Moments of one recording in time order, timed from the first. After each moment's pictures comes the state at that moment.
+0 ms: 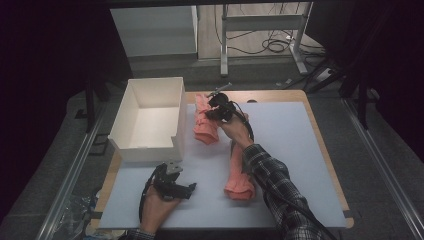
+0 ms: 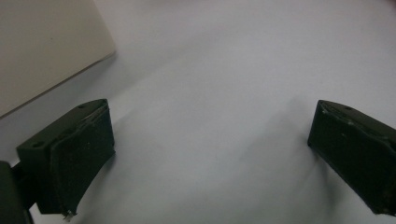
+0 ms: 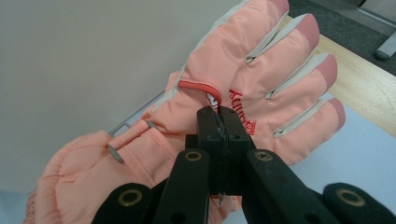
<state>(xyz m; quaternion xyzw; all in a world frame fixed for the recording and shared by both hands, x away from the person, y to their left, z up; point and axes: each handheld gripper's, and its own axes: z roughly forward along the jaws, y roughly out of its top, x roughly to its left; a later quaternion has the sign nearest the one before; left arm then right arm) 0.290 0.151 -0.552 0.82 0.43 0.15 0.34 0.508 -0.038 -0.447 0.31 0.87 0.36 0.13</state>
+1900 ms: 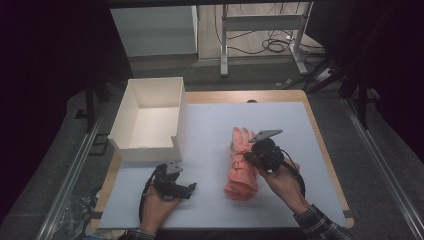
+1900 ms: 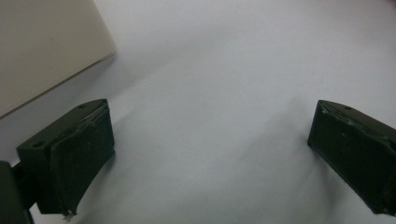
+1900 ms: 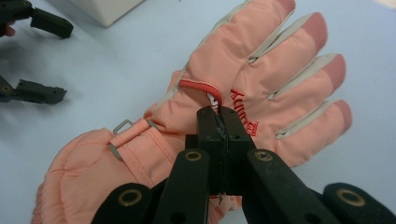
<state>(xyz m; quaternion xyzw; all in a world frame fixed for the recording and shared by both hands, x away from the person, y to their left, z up) 0.290 0.151 -0.552 0.82 0.43 0.16 0.34 0.336 -0.157 -0.435 0.36 0.87 0.32 0.15</state>
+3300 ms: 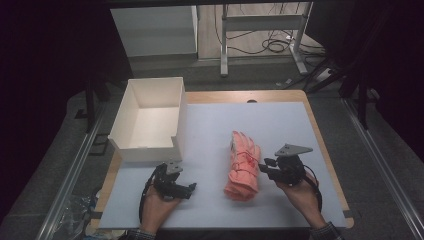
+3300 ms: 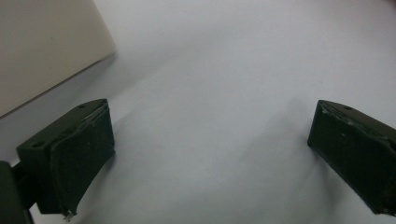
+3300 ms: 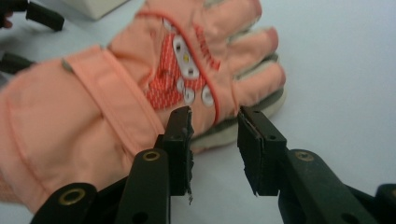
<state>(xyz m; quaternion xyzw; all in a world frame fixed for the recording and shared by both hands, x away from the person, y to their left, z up) 0.290 0.151 -0.552 0.82 0.43 0.16 0.34 0.319 -0.226 -0.473 0.36 0.84 0.39 0.15</state>
